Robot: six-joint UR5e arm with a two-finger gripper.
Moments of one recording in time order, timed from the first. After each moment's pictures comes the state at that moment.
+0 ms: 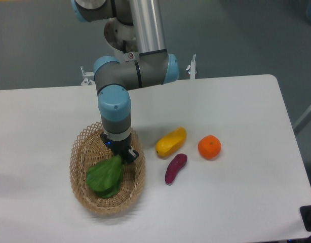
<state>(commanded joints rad) 2.19 -1.94 -1.88 -0.80 1.51 0.90</state>
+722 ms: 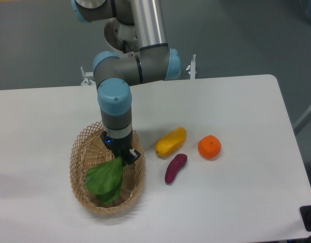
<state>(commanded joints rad) 2.22 -1.87 -1.82 -0.80 1.50 0.89</state>
